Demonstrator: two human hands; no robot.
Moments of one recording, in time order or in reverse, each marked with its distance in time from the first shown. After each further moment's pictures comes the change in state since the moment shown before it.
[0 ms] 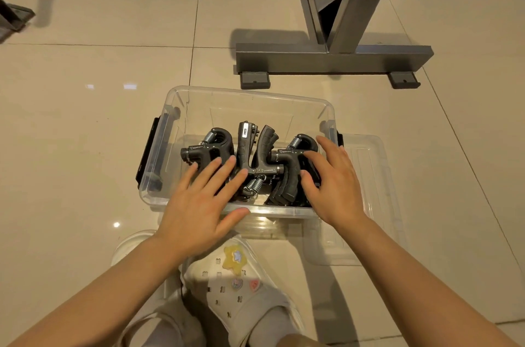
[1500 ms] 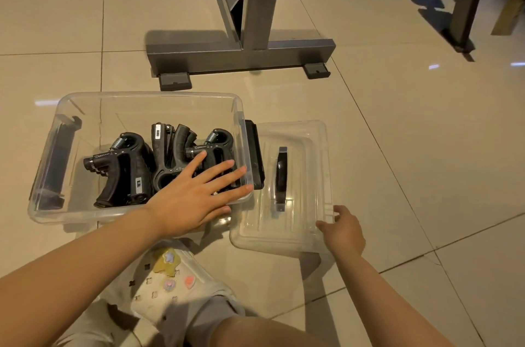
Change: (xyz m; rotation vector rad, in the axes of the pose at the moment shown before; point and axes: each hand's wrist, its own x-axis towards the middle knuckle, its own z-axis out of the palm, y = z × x) left_hand 0.072 0.074 0.005 0.235 0.092 0.624; right_hand -0.129 0.119 -0.055 0.000 -0.106 1.096
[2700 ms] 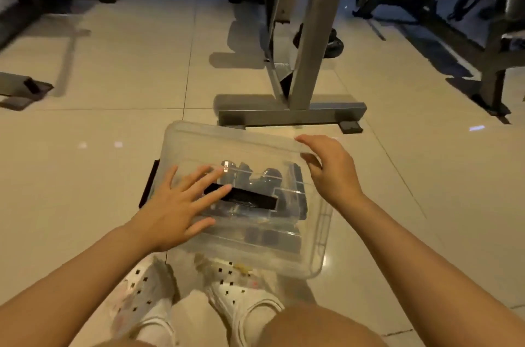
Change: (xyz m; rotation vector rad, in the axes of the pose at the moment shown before) left_hand -0.124 -0.032 -0.085 0.087 -0.003 -0.341; right_hand -0.106 -0.187 -0.105 0.129 0.162 -1.087
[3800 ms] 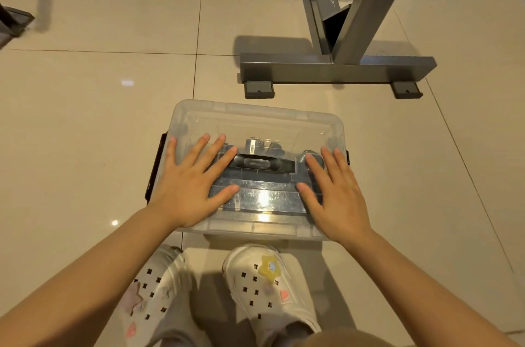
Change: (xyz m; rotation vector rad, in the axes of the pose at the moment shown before) left_hand 0.039 -0.045 0.095 -0.178 -0.125 -0.315; right_hand -0.004 0.056 0.143 -0.235 -0.344 0.068
